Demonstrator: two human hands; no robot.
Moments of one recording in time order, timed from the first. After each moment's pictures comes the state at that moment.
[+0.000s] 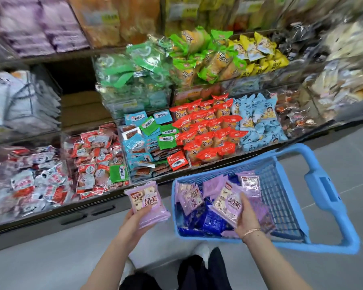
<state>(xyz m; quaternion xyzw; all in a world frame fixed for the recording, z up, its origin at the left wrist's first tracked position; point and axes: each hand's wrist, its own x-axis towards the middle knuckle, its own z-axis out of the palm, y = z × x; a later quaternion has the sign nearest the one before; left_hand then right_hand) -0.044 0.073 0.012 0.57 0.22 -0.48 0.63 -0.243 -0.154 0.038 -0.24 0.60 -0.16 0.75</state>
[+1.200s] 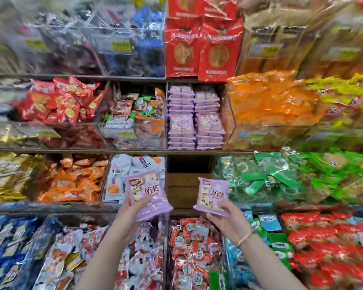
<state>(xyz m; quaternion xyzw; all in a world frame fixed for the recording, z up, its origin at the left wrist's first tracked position) 0.336 0.191 0.171 0.58 0.06 -0.29 0.76 0.222 -0.043 0.149 -0.34 0.31 -0.06 0.88</state>
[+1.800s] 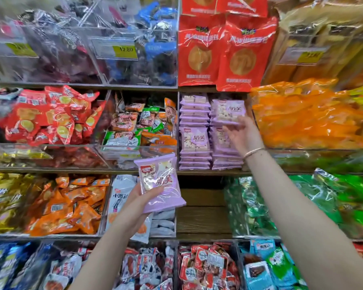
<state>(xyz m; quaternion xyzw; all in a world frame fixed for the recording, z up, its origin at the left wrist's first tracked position) 0.447 0.156 0.196 0.58 -0.03 -0.31 0.76 0.447 -0.146 0.280 -0.41 0.16 -0.25 0.86</state>
